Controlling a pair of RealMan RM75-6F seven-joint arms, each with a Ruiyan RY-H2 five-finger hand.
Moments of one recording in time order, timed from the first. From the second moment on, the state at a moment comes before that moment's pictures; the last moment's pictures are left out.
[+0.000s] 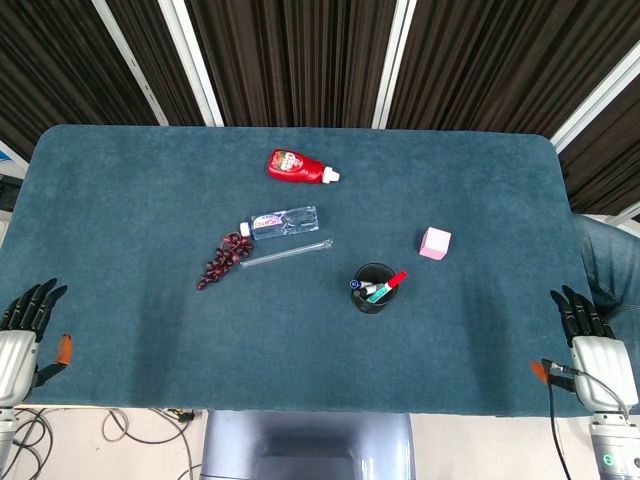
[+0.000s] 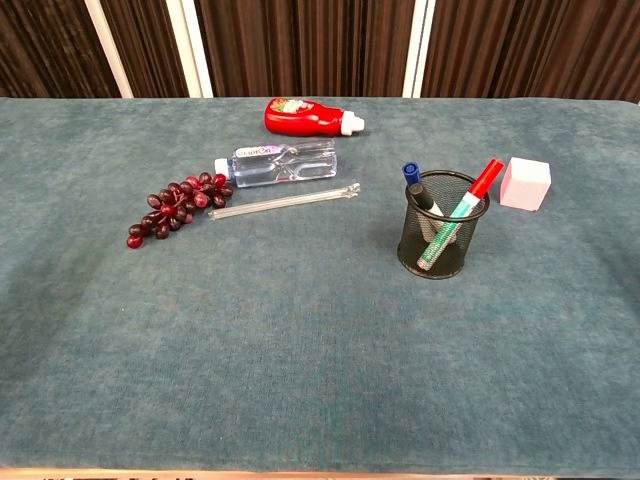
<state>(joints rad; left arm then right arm) -0.06 -1.14 -0.01 -1.67 1.56 1.54 -0.02 0.04 -1.13 0.07 -1.68 -1.49 1.51 -0.04</state>
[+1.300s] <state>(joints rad) -0.06 -1.15 -0.02 -1.67 1.55 1.52 0.00 0.42 -1.13 0.30 -1.73 -0.77 0.89 0.51</state>
